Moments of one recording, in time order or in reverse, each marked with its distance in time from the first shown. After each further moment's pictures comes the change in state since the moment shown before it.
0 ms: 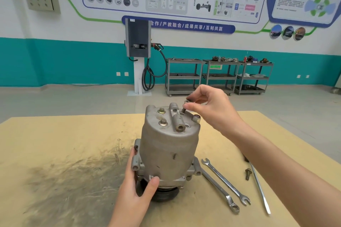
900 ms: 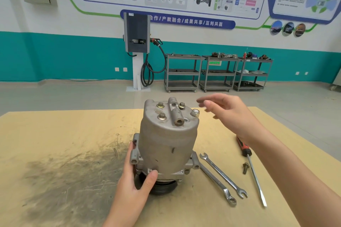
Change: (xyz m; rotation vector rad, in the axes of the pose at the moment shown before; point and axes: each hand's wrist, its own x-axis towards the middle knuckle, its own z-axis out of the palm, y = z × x) left_hand -0.001 -0.001 0.000 0.002 -0.008 0.048; right_hand -0.024 0.026 -0.028 0.024 -0.106 0.096
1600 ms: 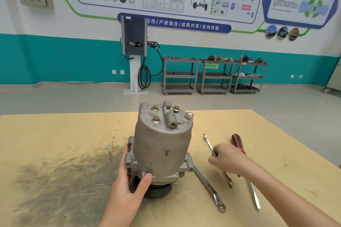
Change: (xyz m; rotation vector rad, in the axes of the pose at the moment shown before) left_hand 0.001 0.000 0.001 0.003 0.019 -0.056; right_hand -0.029 0.091 0.014 -0.733 -0.356 0.464
